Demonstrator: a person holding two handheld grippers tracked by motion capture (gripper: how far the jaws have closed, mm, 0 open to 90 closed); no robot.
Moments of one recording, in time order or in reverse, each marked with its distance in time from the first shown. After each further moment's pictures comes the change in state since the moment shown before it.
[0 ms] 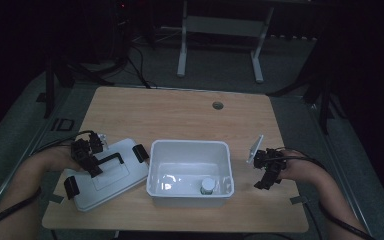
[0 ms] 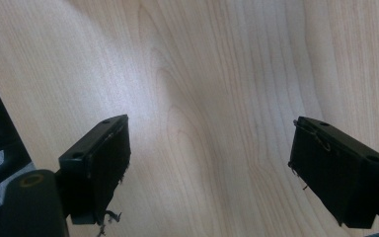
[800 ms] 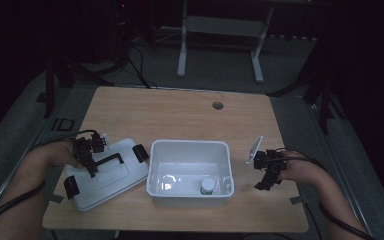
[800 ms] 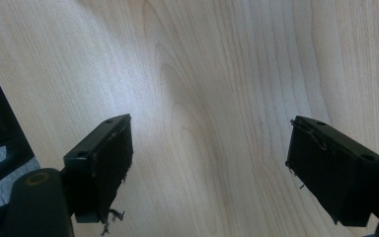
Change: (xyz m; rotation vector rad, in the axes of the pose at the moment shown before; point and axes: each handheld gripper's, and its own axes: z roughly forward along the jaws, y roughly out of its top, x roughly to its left) left arm 0.011 0.006 0.007 0.122 -0.052 0.023; right arm 0.002 0.000 0.001 0.013 0.007 -0.008
